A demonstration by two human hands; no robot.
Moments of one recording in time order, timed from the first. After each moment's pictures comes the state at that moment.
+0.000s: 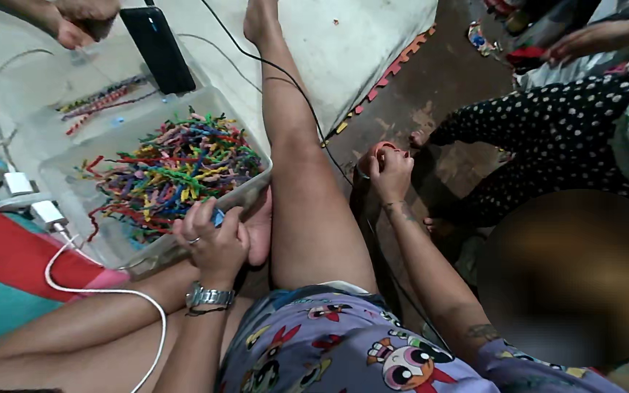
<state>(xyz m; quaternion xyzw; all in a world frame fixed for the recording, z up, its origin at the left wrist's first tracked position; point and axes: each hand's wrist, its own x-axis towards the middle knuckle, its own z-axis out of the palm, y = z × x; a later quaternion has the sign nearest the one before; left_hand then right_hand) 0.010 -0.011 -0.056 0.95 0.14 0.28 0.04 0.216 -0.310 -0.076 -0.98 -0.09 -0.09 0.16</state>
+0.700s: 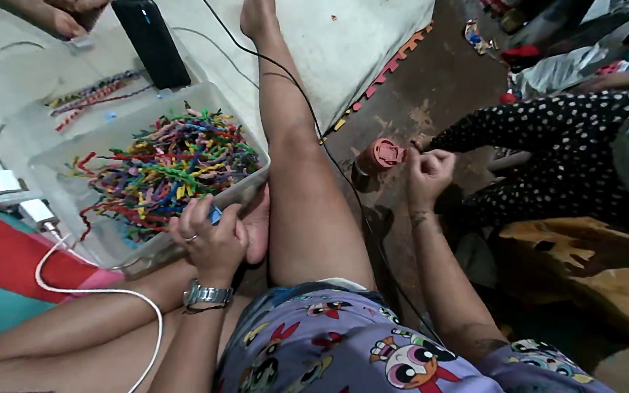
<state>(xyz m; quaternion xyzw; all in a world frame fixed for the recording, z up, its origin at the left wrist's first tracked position) 0.011 -0.012 -0.056 0.95 0.14 0.28 0.05 0.208 -0.352 -0.043 -0.91 -0.03 -0.24 0.34</state>
